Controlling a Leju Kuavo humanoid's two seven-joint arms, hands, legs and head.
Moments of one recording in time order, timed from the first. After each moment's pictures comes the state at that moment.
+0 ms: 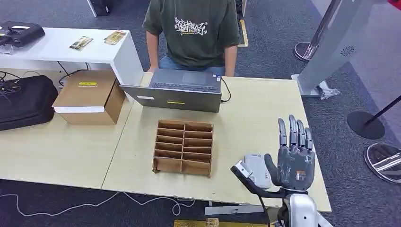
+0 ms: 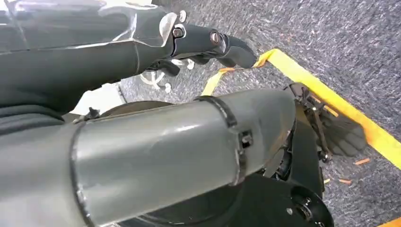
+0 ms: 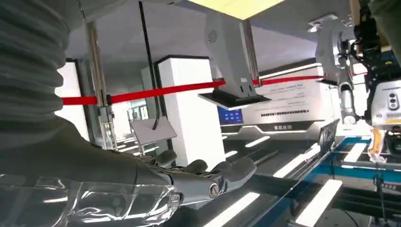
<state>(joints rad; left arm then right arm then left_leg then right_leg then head) -0.06 -0.24 0.86 -0.23 -0.20 0.16 0.01 0.02 -0.41 0.55 -1.78 1.57 -0.28 0.70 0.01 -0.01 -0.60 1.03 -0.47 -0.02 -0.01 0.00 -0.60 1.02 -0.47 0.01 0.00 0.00</state>
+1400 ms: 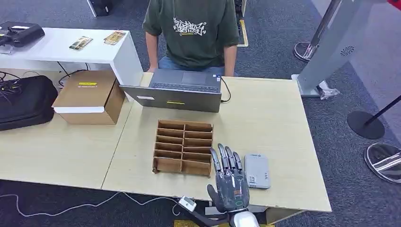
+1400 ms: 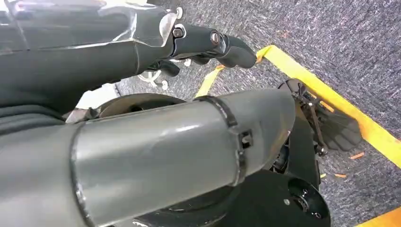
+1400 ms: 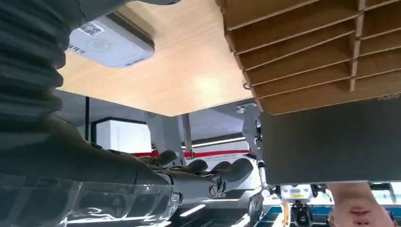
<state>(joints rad) -0.07 -0.25 0.89 -0.23 -0.24 0.15 0.00 0.06 -0.04 0.68 -1.47 1.57 -0.34 0.39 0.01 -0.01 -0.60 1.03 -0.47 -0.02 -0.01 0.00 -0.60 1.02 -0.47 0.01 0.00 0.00</state>
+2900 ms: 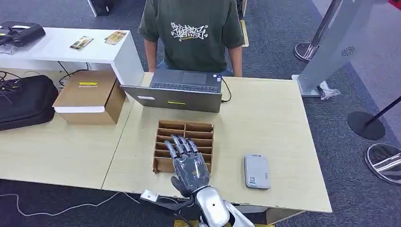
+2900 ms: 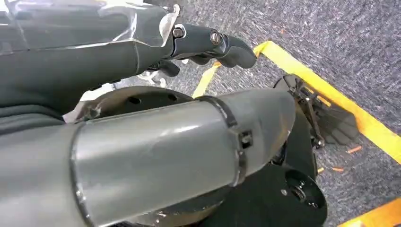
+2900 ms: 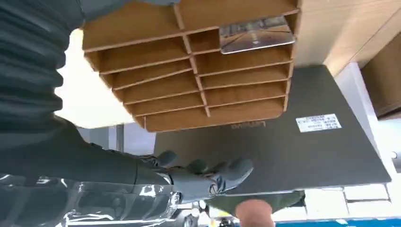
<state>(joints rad) -0.08 -0.25 0.90 -0.23 -0.25 0.15 0.01 -0.22 0.14 0.80 -1.18 1.44 -0.24 0.24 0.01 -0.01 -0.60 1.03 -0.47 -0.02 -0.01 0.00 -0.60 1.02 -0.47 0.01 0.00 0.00</state>
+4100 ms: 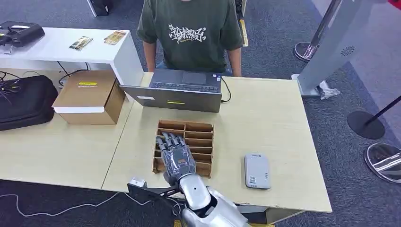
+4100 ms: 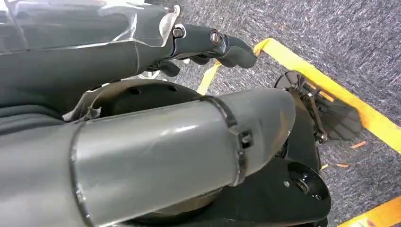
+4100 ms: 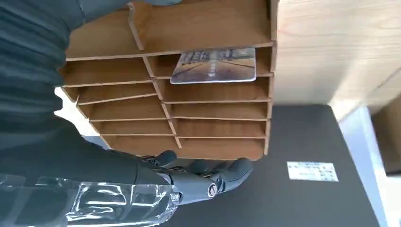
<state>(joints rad) -0.09 -0.26 0.90 -0.23 -0.27 0.15 0.04 -0.42 0.25 0.87 -0.89 1.34 -0.16 0.36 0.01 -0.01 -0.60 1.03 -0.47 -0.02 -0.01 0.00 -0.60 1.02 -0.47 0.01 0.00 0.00</state>
